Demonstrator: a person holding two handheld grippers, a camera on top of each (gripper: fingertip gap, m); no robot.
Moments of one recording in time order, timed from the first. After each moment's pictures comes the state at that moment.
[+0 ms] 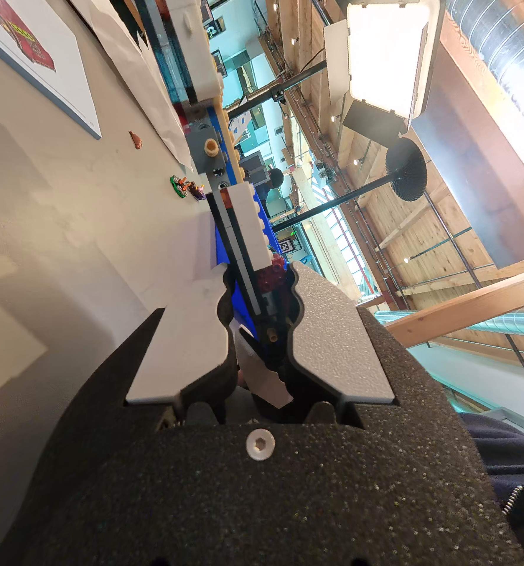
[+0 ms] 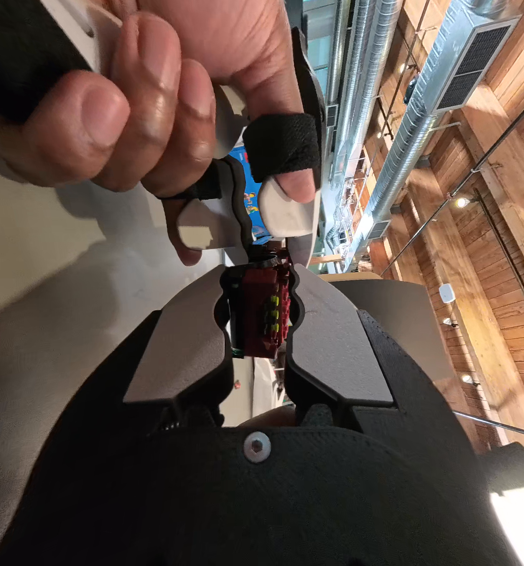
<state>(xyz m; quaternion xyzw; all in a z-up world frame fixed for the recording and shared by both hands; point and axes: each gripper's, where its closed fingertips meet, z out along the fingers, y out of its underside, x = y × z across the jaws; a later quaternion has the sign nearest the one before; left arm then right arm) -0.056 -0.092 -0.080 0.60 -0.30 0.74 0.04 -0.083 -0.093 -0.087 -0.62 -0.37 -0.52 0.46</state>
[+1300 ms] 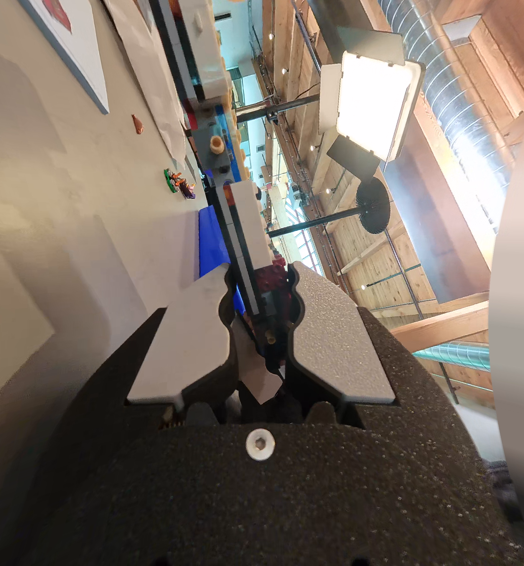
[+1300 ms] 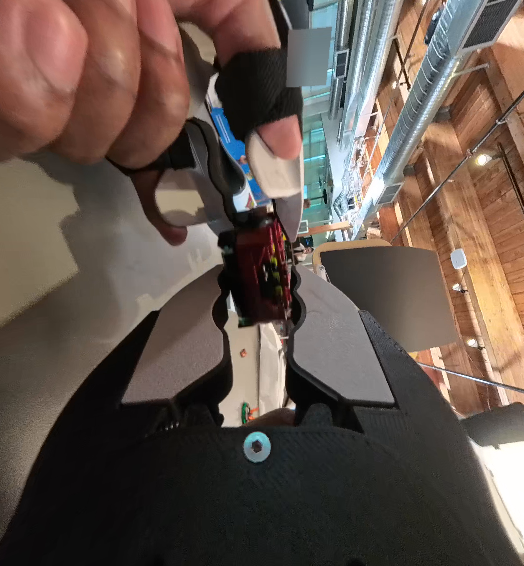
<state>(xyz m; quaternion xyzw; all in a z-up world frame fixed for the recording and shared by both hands) -0.053 -0.089 -0.086 0.60 -0.22 0.76 0.10 -0.066 -0.102 -0.088 -0.65 -0.32 -0.54 0.43</state>
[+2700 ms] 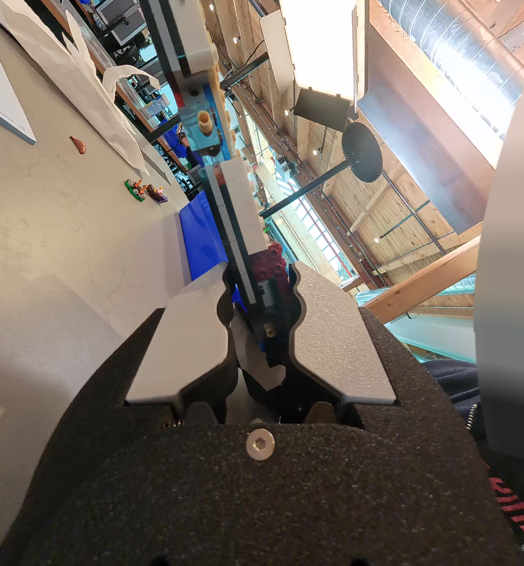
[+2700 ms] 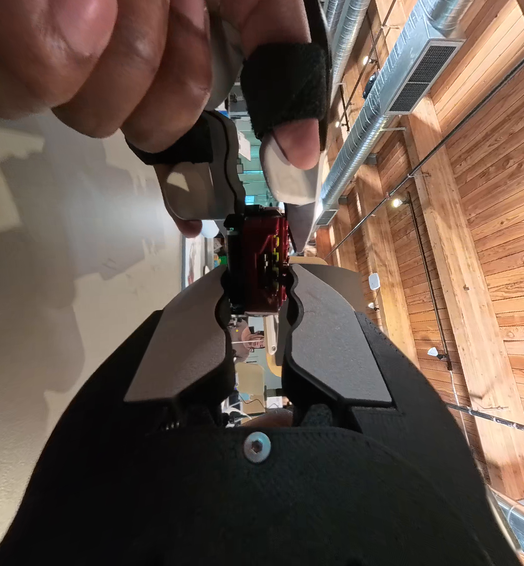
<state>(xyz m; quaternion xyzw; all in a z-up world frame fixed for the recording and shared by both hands) -0.075 -0.104 -0.067 0.53 -0.32 0.79 0.03 -0.085 -0.108 -0.071 -0.56 -0.37 -0.62 0.40</state>
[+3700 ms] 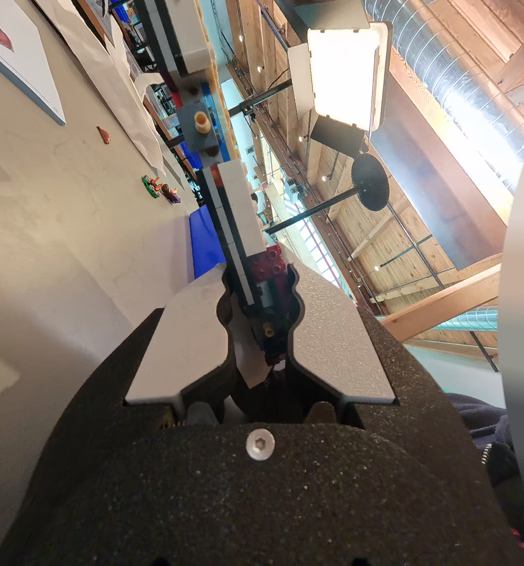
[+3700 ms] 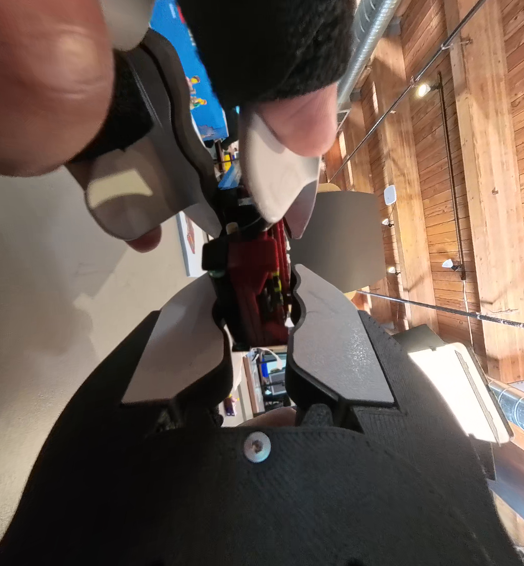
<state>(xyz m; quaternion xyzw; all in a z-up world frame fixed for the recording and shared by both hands) -0.072 -0.105 -0.075 0.56 -0.27 0.78 0.04 -0.050 -0.100 -0.073 -0.63 -0.23 -0.65 0.35</state>
